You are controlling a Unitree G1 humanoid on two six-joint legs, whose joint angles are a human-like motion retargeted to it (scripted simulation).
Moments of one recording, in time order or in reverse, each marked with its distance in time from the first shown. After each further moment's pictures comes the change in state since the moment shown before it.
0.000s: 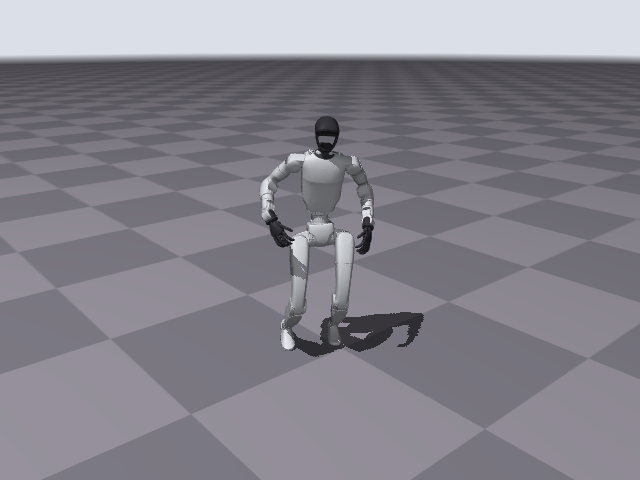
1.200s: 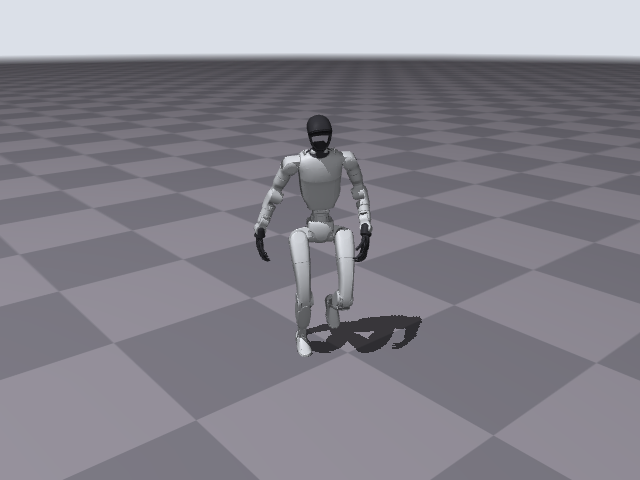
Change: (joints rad) left arm -0.352 -0.186 -0.112 0.583 0.001 -0.011 -0.112; right arm -0.107 0.219 -0.123 1.208 -0.026 0.036 -0.162; waist 0.083 0.176 -0.082; left_leg -0.284 0.118 0.084 0.512 0.147 -0.030; right_leg -0.096 0.176 -0.053 -0.370 0.049 -0.117
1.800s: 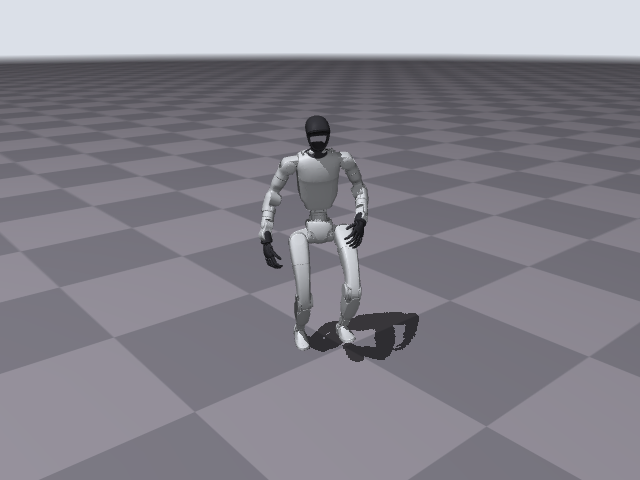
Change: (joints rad) left arm 0.036 0.093 0.001 -0.544 0.148 -0.044 0.095; right arm -0.154 -0.026 0.123 -0.386 -0.016 -0.038 0.009; waist -0.003 -0.064 0.107; left_leg -0.274 0.032 0.044 -0.156 -0.207 0.182; right_leg 0.126 -0.054 0.013 0.166 -0.142 0.001
